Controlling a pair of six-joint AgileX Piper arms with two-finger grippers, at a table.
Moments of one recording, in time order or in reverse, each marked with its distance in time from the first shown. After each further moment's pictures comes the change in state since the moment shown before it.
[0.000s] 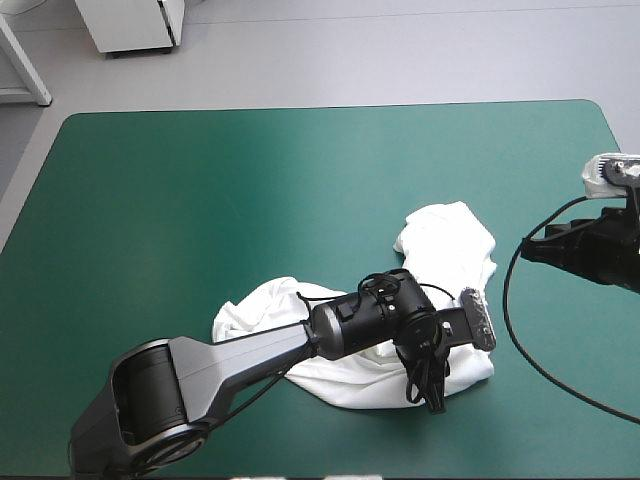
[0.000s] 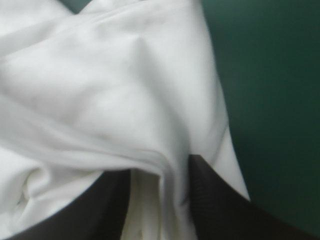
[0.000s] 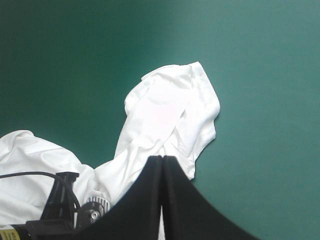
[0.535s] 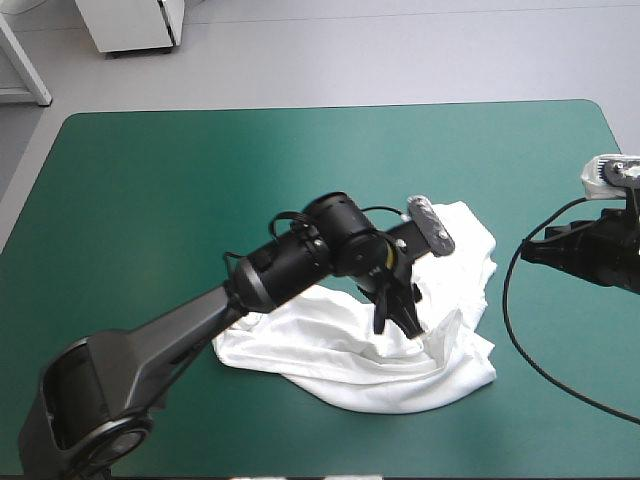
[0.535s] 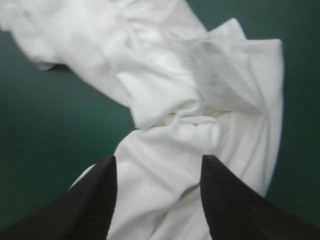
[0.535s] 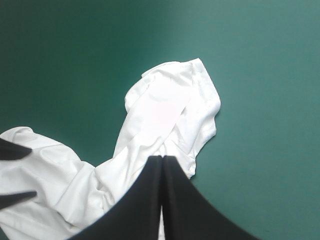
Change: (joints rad) left arm 0.146 -0.176 -0.159 0.052 0.191 -0.154; right arm 0.000 0.000 0.000 0.000 0.010 0.000
